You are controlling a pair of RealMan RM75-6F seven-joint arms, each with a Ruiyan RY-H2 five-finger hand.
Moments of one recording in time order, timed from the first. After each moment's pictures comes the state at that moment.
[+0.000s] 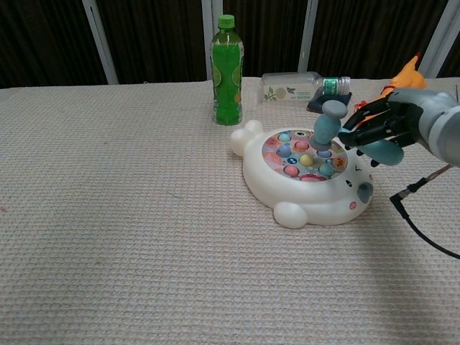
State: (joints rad) left arm -0.09 -1.08 -0.05 -1.64 1.46 1.45 0.02; right arm 0.60 -1.63 0.47 -1.89 -0.47 1.36 -0.34
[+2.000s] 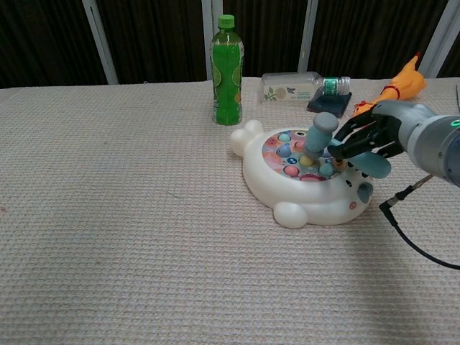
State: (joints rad) left arm -0.10 -1.07 -0.04 -1.65 1.47 1.45 -0.01; right arm 0.65 -1.69 0.48 -1.85 -0.42 1.40 -0.42
